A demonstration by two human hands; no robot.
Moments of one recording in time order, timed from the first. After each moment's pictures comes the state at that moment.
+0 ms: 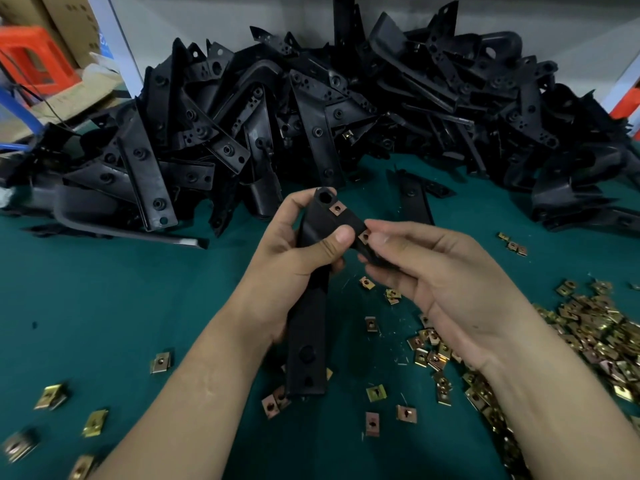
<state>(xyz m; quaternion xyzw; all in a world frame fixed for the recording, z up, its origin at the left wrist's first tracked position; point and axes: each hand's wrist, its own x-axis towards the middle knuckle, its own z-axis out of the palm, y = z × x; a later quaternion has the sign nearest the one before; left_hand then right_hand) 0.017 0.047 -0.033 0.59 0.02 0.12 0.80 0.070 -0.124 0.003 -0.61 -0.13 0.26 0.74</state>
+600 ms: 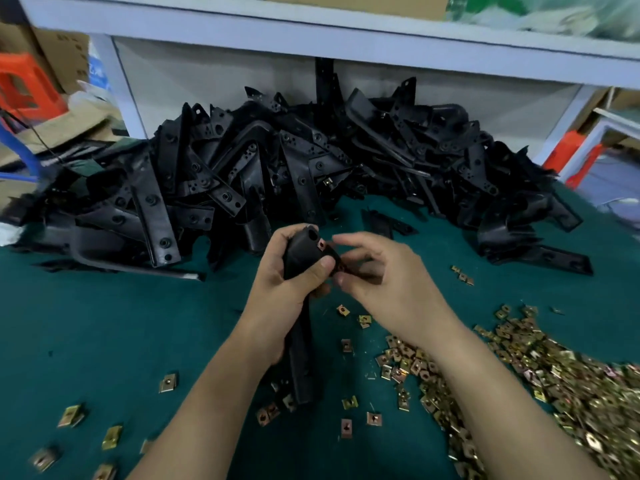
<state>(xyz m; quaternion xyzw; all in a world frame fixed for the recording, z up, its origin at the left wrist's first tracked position) 0.013 0.036 -0.015 0.58 0.06 0.18 0.79 0.078 -0.114 0.023 -0.83 -0.31 0.06 0.47</state>
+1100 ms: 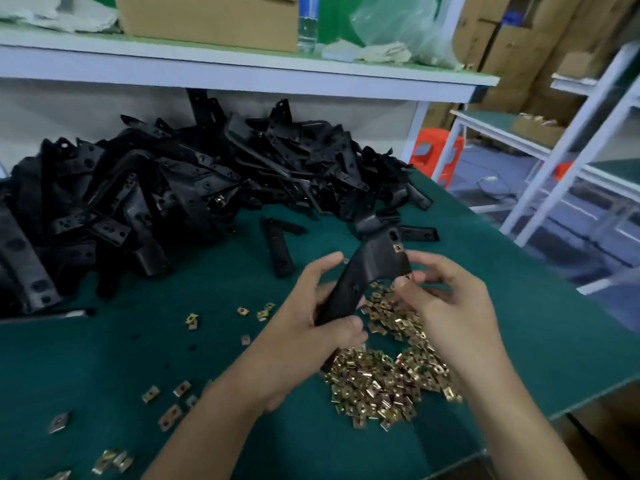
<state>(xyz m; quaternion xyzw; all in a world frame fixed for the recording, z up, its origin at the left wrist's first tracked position) -0.019 -0.089 0.037 0.65 -0.08 -0.09 0.75 0.017 -0.280 0.053 -0.78 -0.03 -0.13 0.61</state>
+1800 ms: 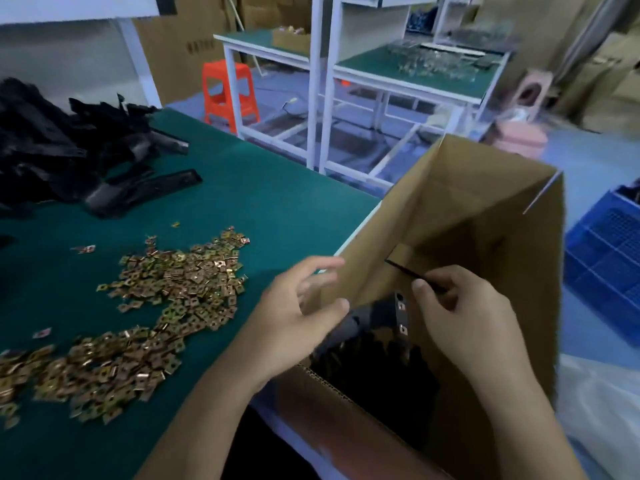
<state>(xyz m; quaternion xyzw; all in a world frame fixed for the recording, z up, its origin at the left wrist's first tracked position) -0.065 -0.343 0.021 0.73 -0.27 -0.22 0.59 -0.186 -0.531 0.028 -0.87 0.35 -0.19 0.29</state>
